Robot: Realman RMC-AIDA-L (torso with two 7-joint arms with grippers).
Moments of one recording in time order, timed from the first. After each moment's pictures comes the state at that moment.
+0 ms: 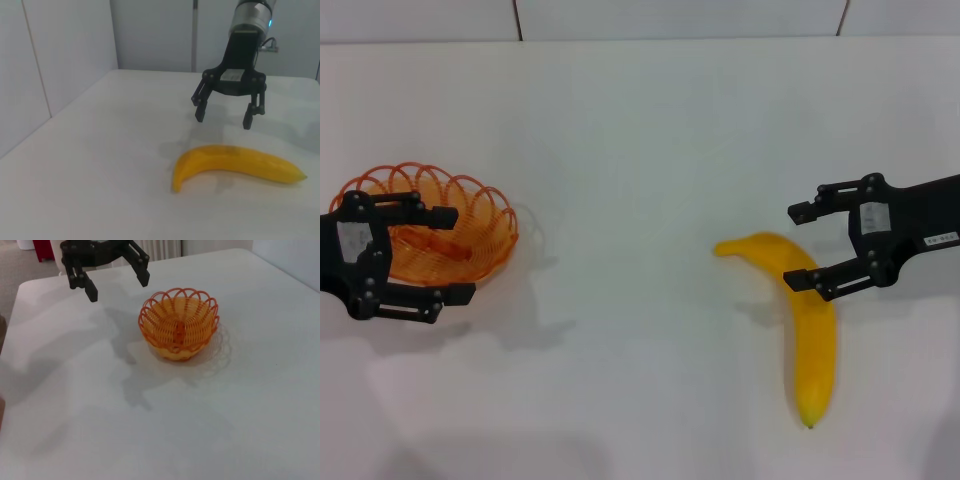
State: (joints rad) left arm -0.42 -2.01 0.74 1.05 2.08 1.81 -1.32; right arm 0.49 1.99 -0.95 -0.96 -2.11 -1.64 1.47
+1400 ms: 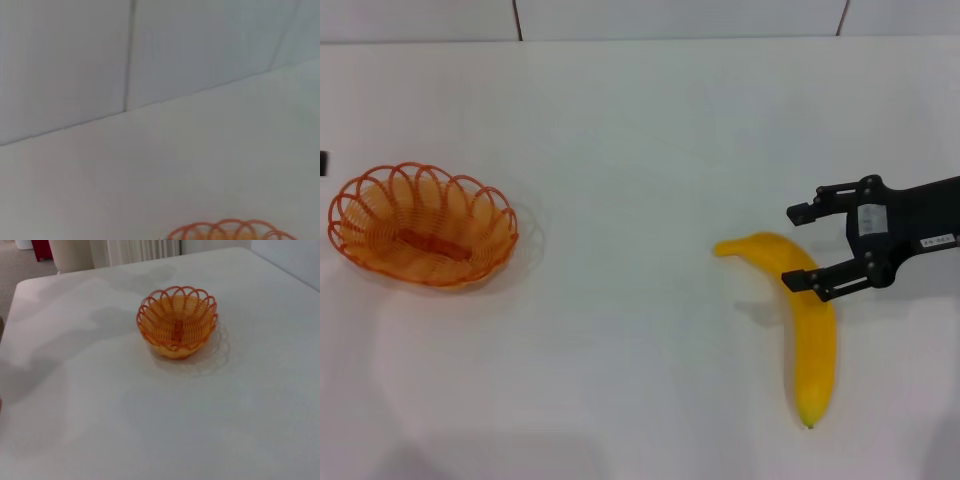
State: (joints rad) left arm -0.44 -1.98 0.58 1.35 2.30 1.69 -2.06; right arm 0.49 1.99 -0.95 -0.94 -2.12 -1.62 1.46
